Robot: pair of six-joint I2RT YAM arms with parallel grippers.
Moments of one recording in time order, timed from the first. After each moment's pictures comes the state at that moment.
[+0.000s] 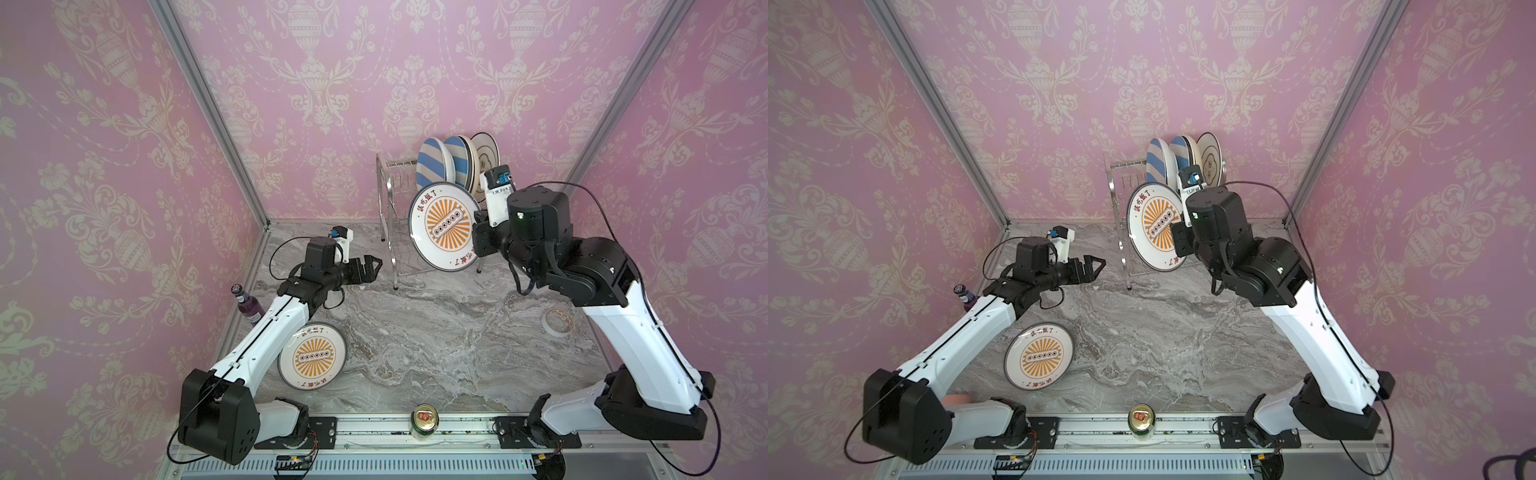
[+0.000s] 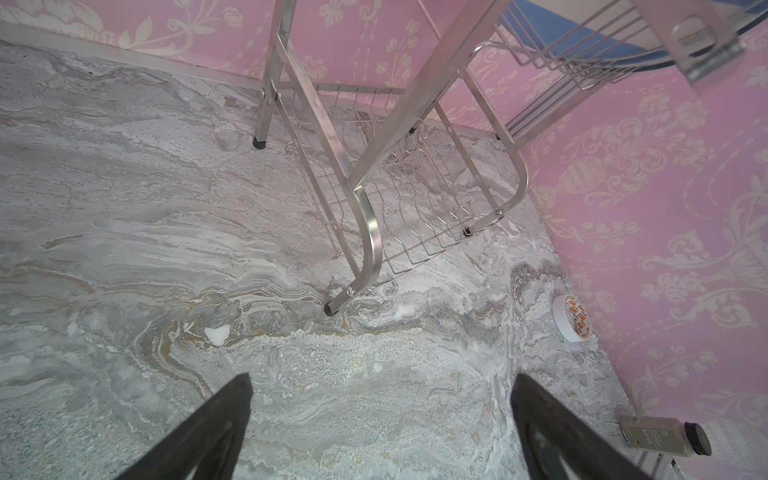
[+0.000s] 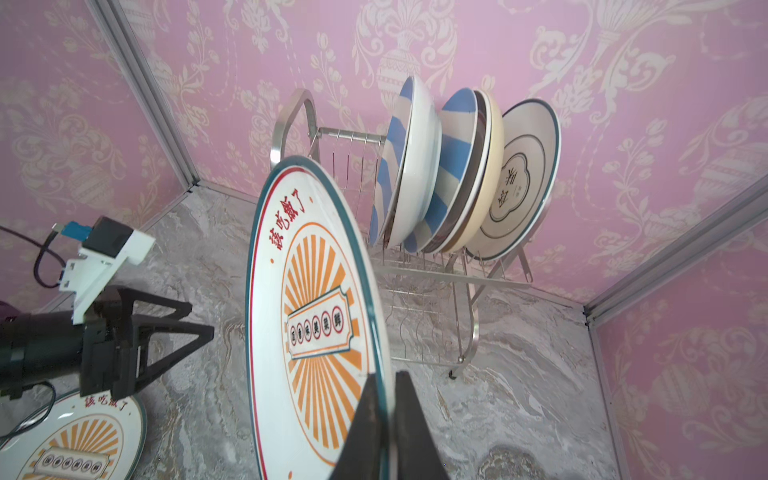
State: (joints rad) left arm -0.28 1.30 1.03 -0.28 0.34 -0.43; right arm 0.79 1.46 2.10 -1.01 0.60 0.07
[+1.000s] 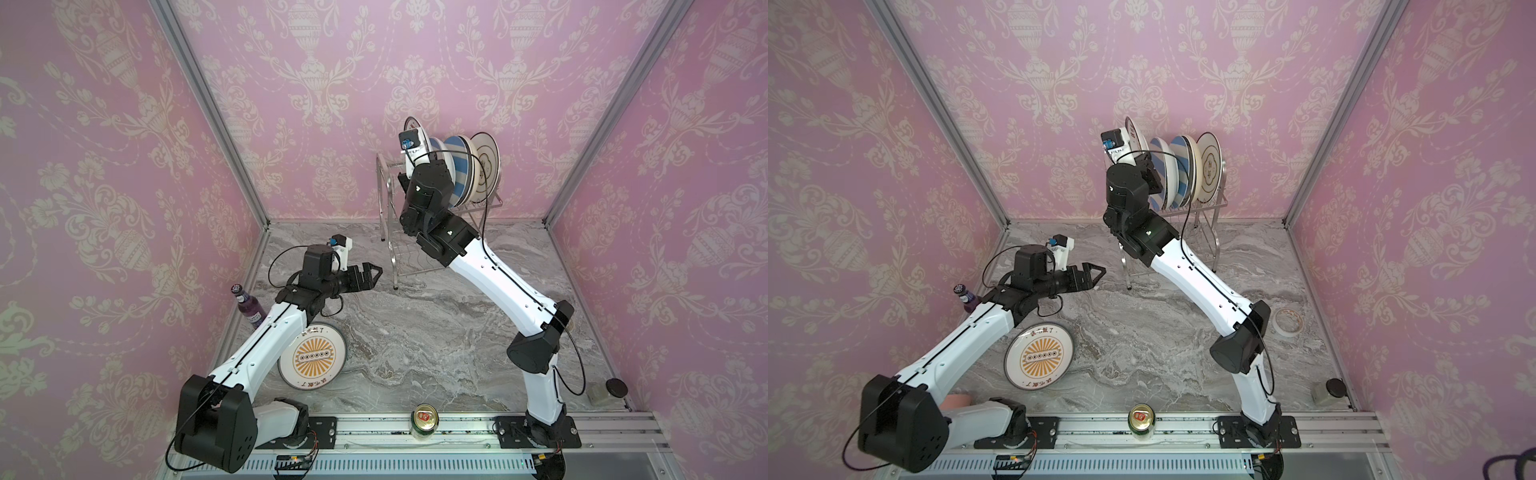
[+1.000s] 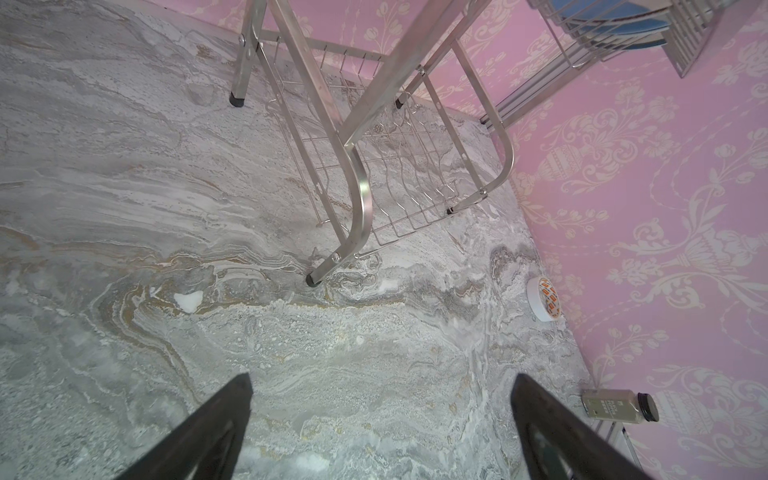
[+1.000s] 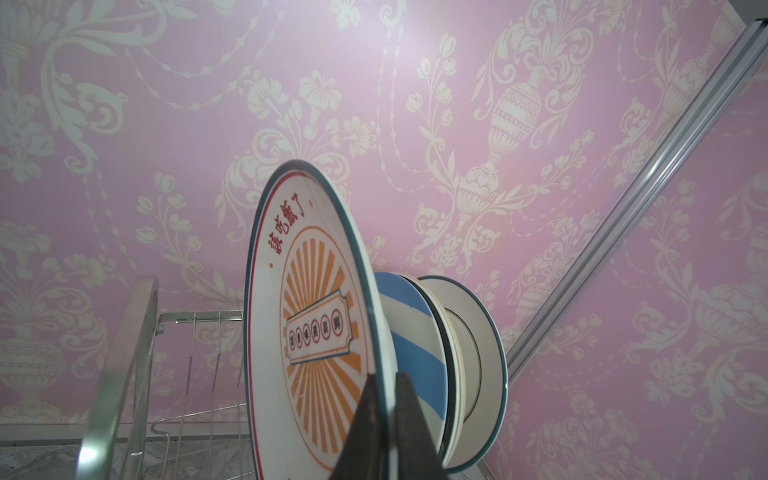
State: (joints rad) left arm -0.27 1.26 0.94 -0.25 0.42 -0.48; right arm 0.79 2.03 2.36 -0.10 1.10 -0.56
